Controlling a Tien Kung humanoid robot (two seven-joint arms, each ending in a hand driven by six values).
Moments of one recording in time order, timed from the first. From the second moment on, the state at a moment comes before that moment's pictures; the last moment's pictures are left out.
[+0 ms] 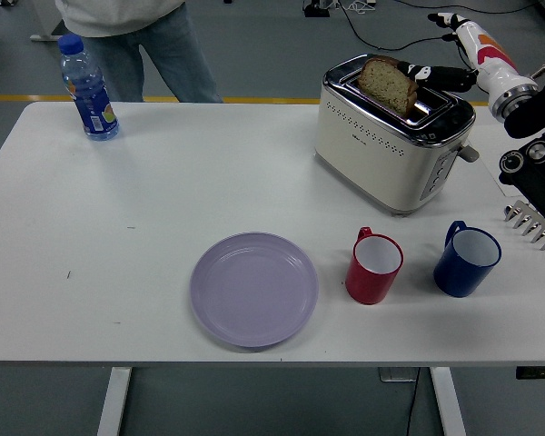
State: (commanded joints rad) left arm -0.07 0.07 -1.07 -0.18 1.01 0.13 0.22; right arm 0.99 -0.33 0.80 0.93 -1.50 -0.24 -0.14
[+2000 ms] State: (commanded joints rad) left arm -0.08 0.07 -1.07 -0.18 1.01 0.13 0.23; right arm 1.23 -0.10 0.66 0.51 -1.57 -0.15 -0.10
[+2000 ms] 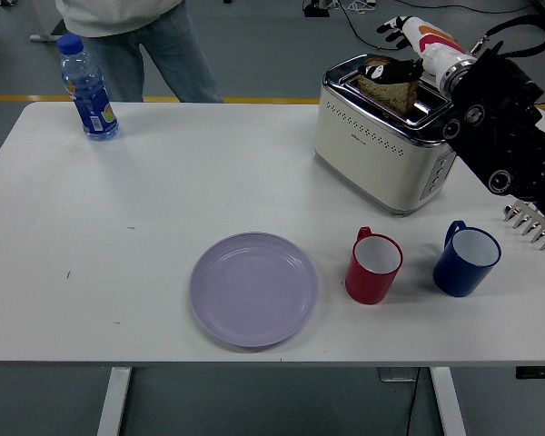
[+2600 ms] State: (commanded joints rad) left arm -0.09 0.07 -1.06 -0.18 1.01 0.13 0.23; right arm 1.25 -0.04 0.67 0.36 -1.57 -0.15 -0.10
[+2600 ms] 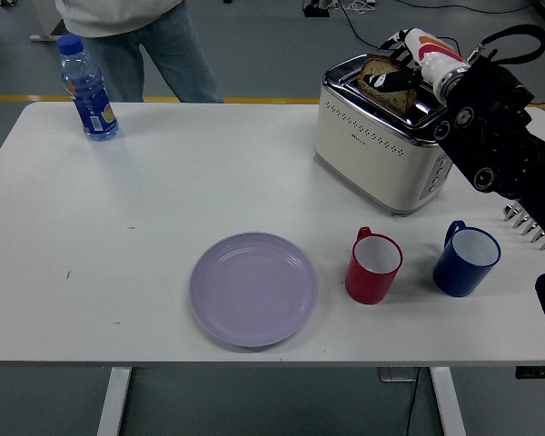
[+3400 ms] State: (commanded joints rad) left arm -0.10 0.07 -1.07 -0.18 1.02 0.13 0.23; right arm 1.28 -0.01 0.62 0.28 -1.57 -0.15 -0.12
